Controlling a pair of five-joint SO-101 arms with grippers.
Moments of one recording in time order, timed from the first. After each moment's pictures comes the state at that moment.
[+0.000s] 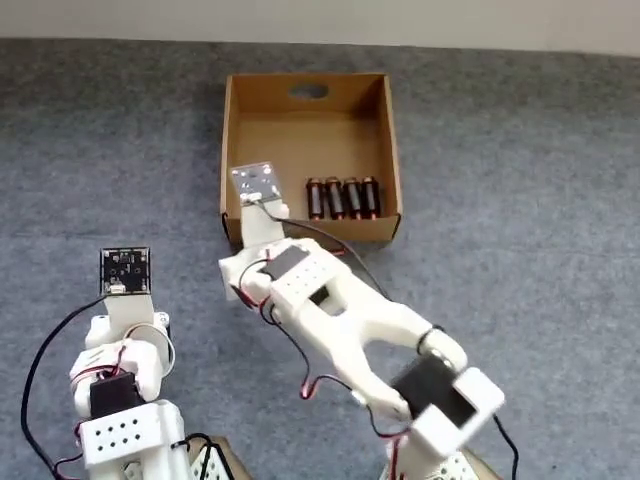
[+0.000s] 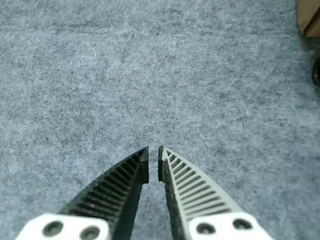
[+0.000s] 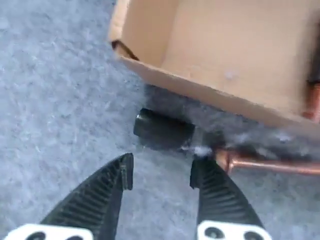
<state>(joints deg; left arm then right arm) -24.1 -88.7 95.5 52.4 -12.6 -46.1 6.2 25.5 35.2 -22.0</state>
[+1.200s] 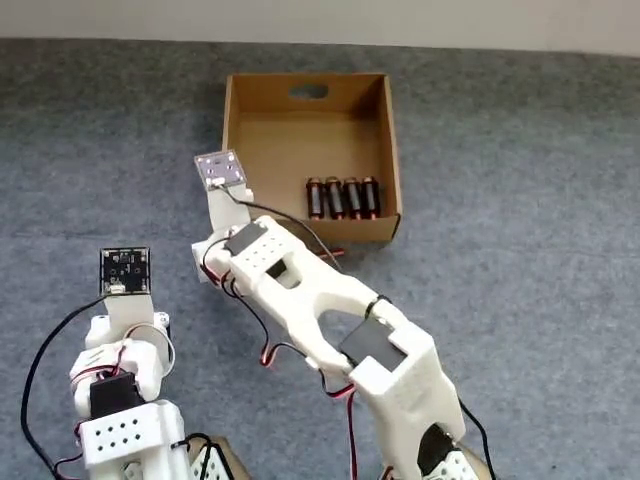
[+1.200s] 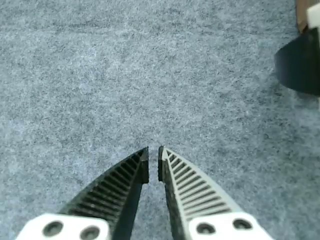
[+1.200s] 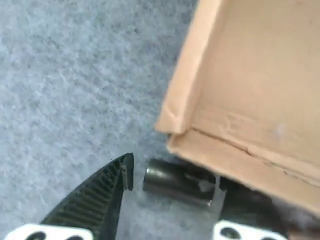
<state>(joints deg) -24.1 -88.7 95.5 52.4 -12.6 -47.2 27.8 0.7 42.8 -22.4</state>
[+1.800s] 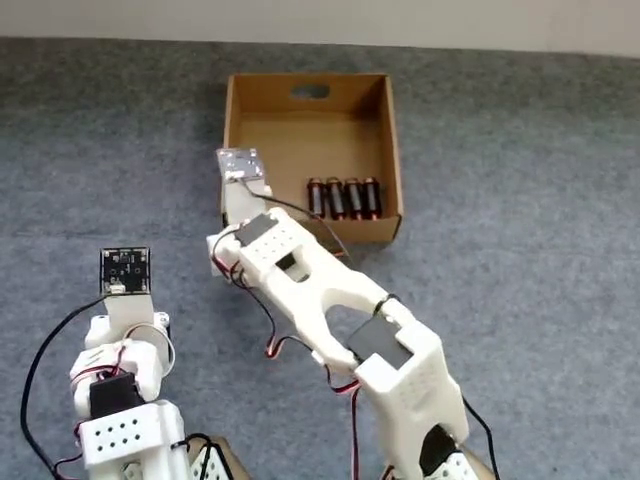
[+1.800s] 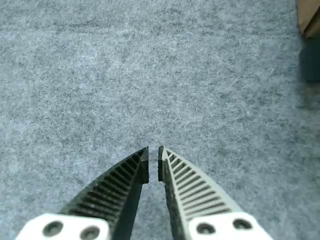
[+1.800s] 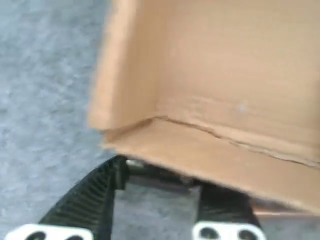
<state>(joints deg) -24.1 -88.7 95.5 52.4 -12.6 -47.6 27.8 0.3 46.3 -26.8</state>
